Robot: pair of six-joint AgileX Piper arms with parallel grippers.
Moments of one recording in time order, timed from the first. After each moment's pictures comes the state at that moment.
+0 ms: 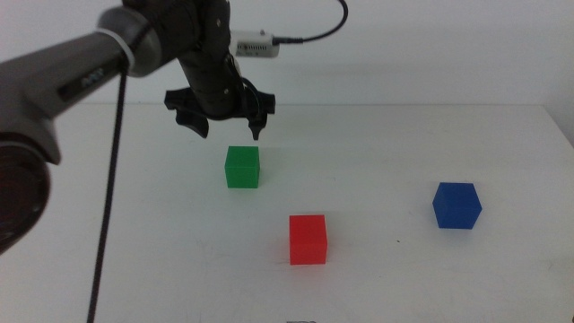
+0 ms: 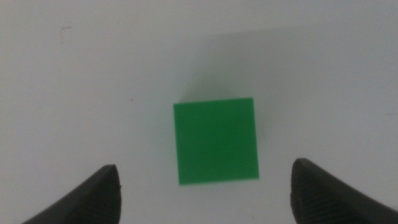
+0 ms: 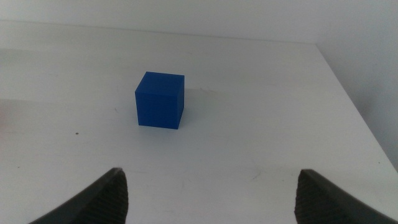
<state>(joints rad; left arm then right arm) -0.39 2.08 -1.88 0.06 1.07 -0.30 0.08 -0.01 0.03 -0.10 0.32 0.04</state>
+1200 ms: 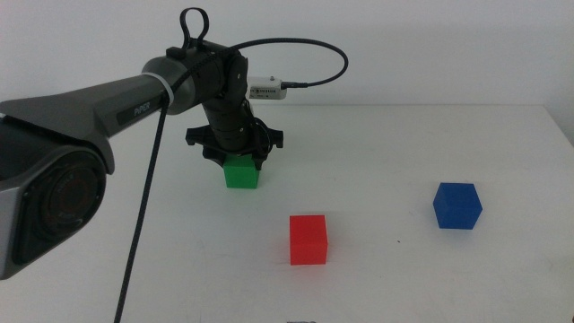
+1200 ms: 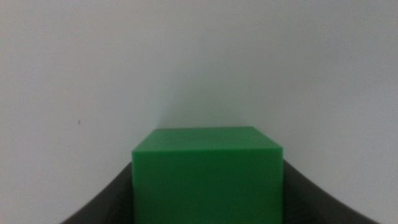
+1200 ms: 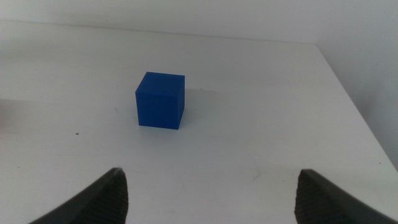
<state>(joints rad) -0.39 2.26 -1.89 0.04 0.95 -0.30 0.08 -0.01 0.03 -0.10 0.32 0.04</state>
